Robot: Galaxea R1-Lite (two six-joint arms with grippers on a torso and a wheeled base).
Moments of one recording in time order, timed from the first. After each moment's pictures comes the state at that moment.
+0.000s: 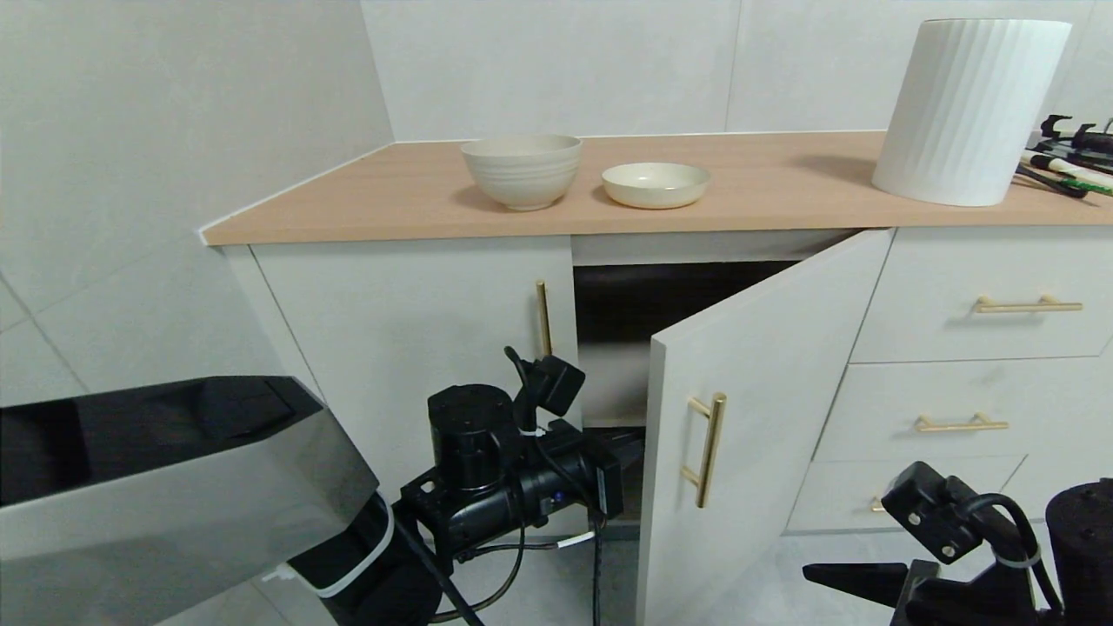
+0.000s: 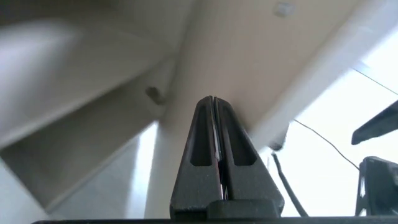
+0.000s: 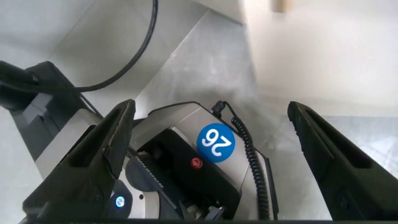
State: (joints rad) left arm -0.67 2.18 -0.70 -1.36 -0.37 -0.30; right arm 0.78 1.39 -0.25 -0.65 0.13 0.27
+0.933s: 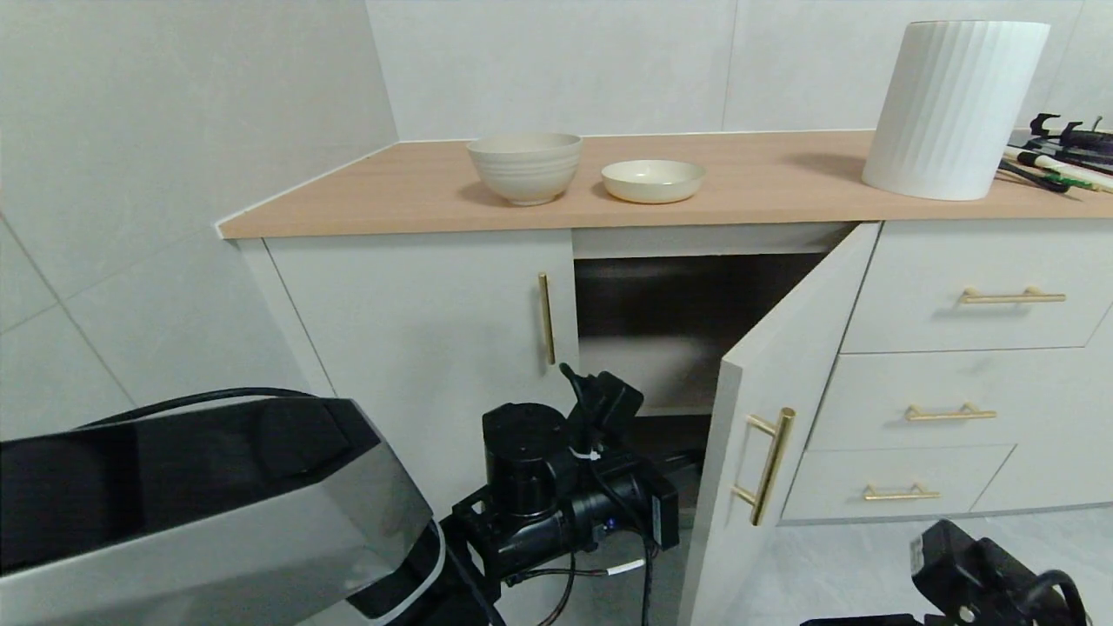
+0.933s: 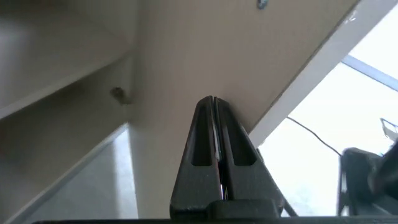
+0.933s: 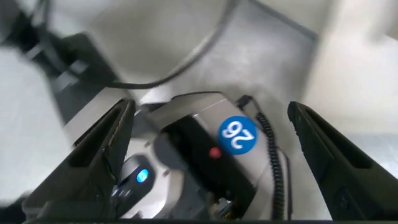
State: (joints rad) left arm -0.80 2.22 -0.77 -1.36 -0.34 -0.29; right arm 0.94 1.30 -0.20 -0.66 0.13 0.26
